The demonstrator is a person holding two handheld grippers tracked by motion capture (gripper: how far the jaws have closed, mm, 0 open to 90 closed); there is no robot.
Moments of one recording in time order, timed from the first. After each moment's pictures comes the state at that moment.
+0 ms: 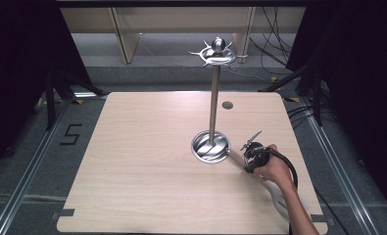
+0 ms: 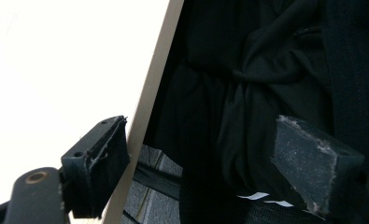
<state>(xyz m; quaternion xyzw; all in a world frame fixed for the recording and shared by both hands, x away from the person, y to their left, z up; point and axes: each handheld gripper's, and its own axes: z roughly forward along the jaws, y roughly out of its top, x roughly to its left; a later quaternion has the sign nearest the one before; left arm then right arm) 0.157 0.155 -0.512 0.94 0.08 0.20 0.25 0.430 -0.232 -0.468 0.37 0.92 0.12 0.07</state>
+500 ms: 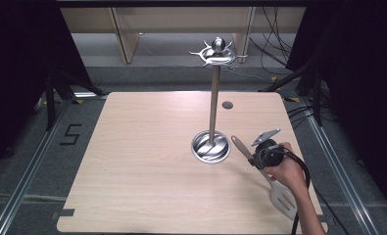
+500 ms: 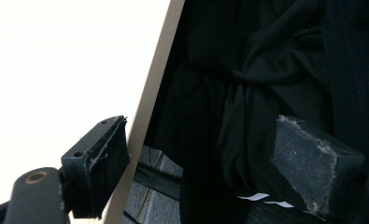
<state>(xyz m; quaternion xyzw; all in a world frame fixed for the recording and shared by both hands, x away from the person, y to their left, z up) 0.158 0.156 -0.510 0.95 0.07 0.19 0.24 0.405 -0.250 -0.427 0.36 0.89 0.23 0.13</state>
